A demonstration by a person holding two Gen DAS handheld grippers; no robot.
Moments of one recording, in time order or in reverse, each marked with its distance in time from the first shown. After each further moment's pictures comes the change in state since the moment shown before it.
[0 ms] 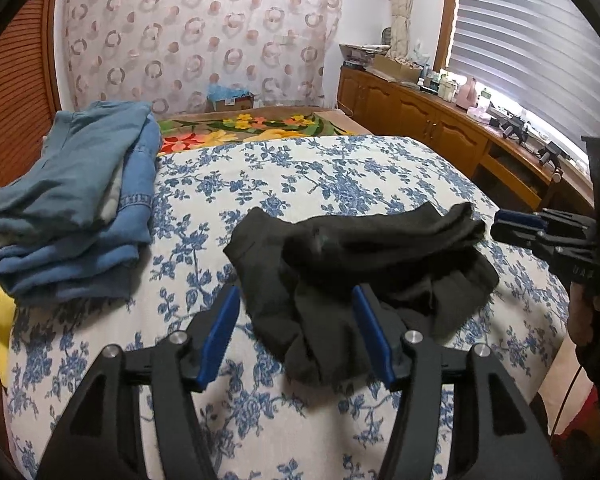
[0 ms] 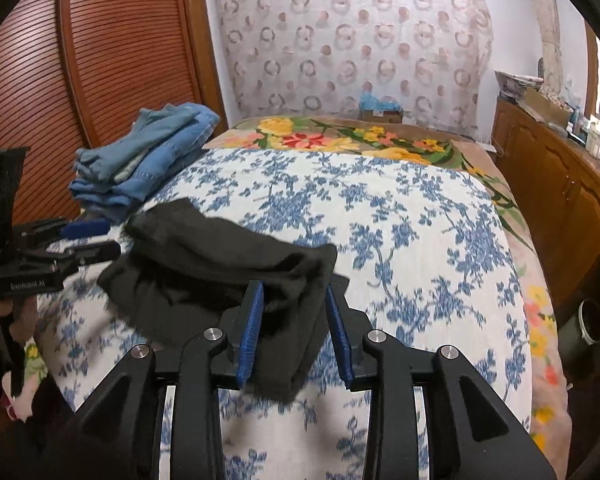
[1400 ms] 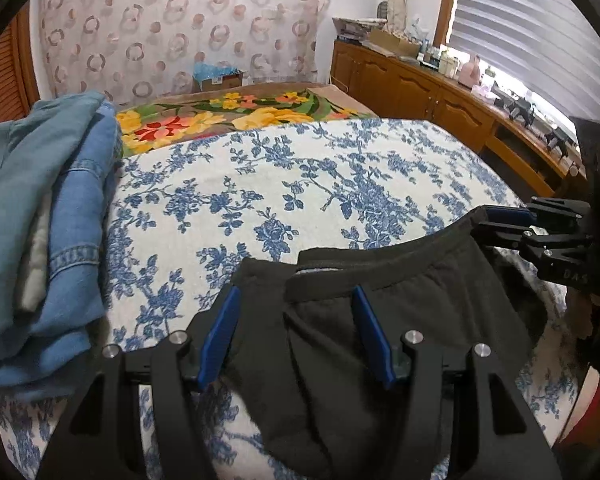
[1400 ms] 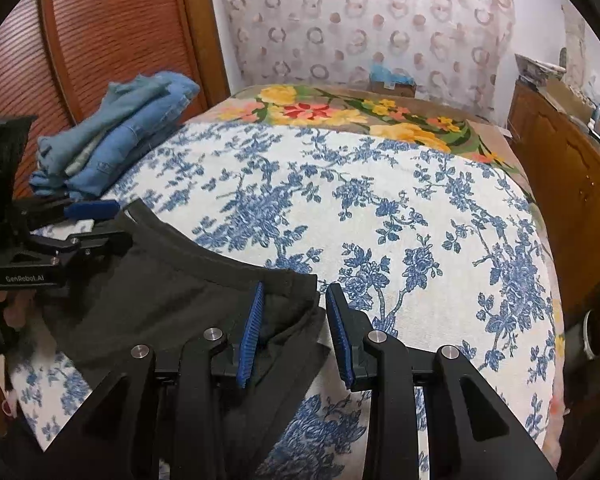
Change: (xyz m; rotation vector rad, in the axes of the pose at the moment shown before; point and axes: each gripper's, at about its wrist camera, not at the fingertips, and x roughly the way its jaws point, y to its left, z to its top) left arm 0.080 0.013 0.049 0.025 0.092 -0.021; right arm 0.083 -0.030 0.039 -0.018 0.114 0.026
